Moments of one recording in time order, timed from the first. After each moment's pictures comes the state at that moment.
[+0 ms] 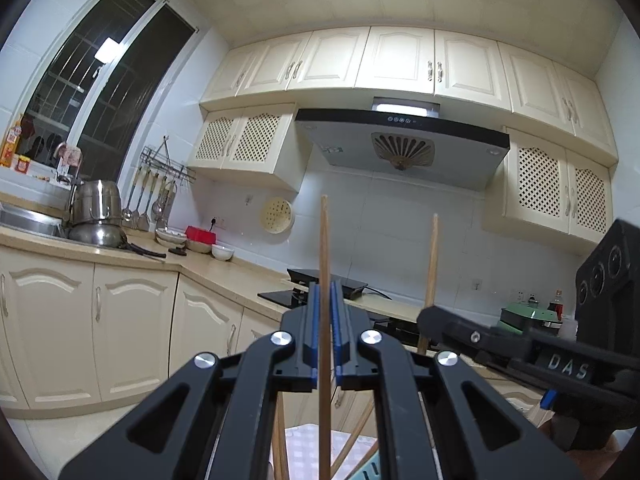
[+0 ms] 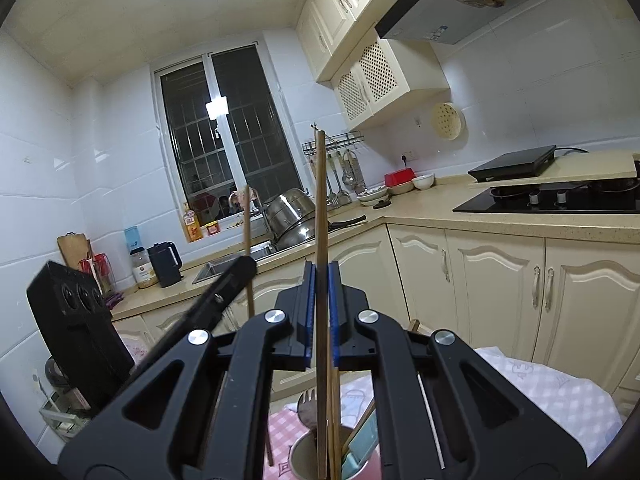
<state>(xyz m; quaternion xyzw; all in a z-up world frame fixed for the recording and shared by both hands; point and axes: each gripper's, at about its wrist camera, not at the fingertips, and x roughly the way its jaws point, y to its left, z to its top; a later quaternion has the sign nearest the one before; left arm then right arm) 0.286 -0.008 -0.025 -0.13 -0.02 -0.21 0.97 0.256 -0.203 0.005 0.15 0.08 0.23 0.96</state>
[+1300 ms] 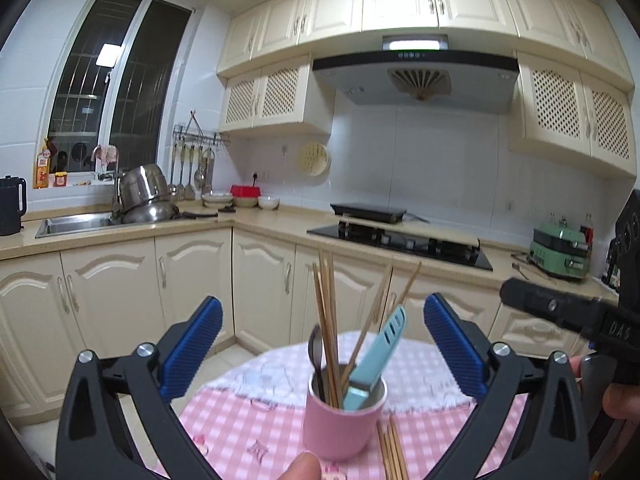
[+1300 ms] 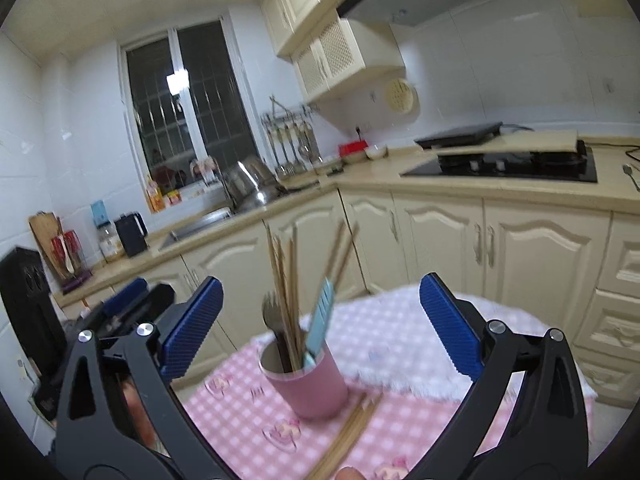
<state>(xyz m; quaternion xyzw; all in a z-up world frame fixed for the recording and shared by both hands) 0.183 0.016 -0.050 -0.03 0.10 -0.14 0.99 0.163 -0.228 -0.033 0.13 0.16 0.15 0.97</state>
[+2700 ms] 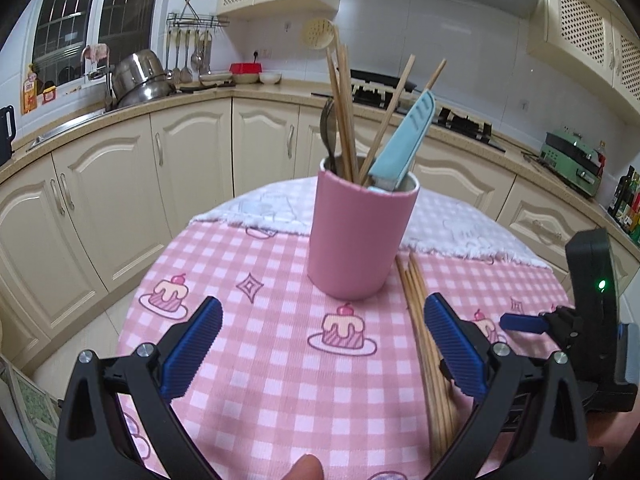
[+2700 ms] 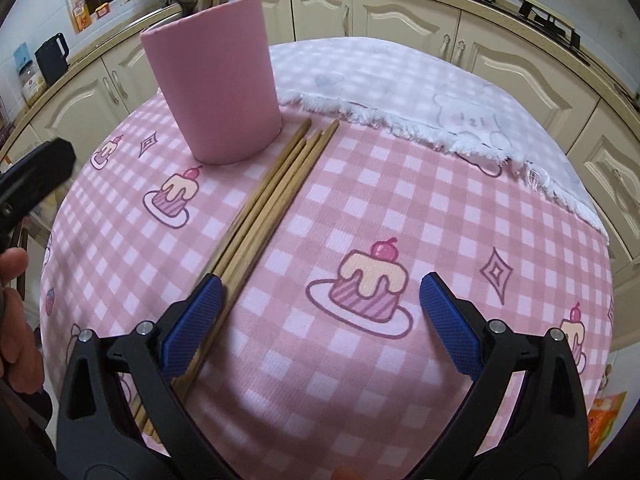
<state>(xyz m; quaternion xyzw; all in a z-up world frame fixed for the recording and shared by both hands) 0.189 0.017 -0.170 -0.01 0.31 -0.14 0.94 0.171 -0.177 -0.203 -0.01 0.47 0.06 0.88</state>
